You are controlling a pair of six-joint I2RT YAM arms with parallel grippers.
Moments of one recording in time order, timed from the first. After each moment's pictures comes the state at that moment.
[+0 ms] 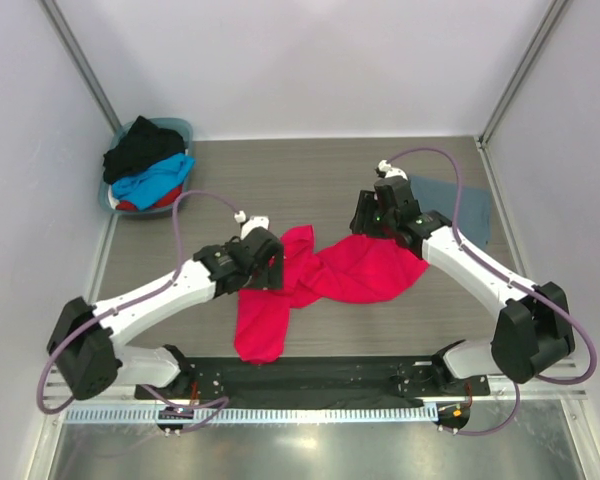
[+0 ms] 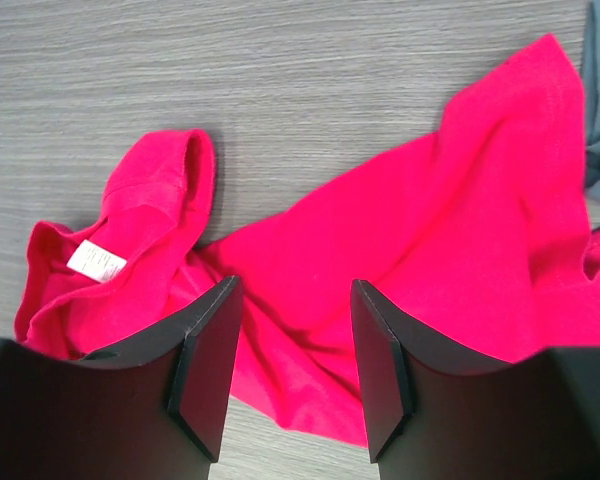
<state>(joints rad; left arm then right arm) -0.82 1.26 0.90 -0.68 -0.32 -0.67 0.46 1.37 1.03 -0.38 0.09 0.50</state>
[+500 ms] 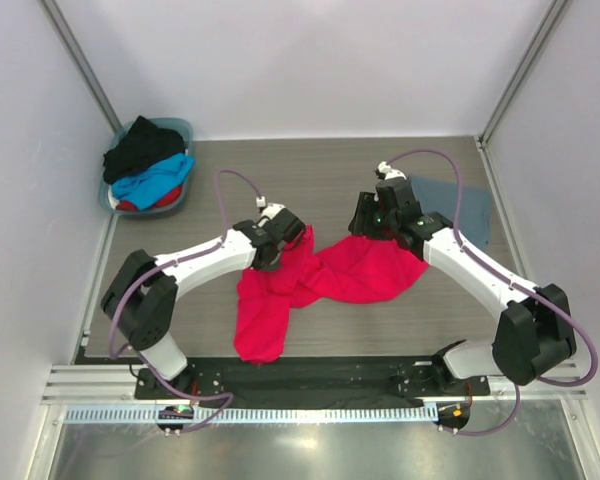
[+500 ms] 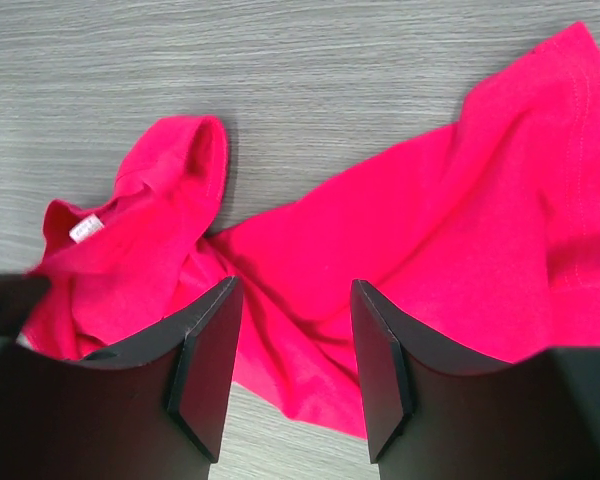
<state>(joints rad) -0.78 1.66 1.15 -0.69 -0.47 -0.59 0.46 1.36 1.01 -0.37 0.05 0.50</state>
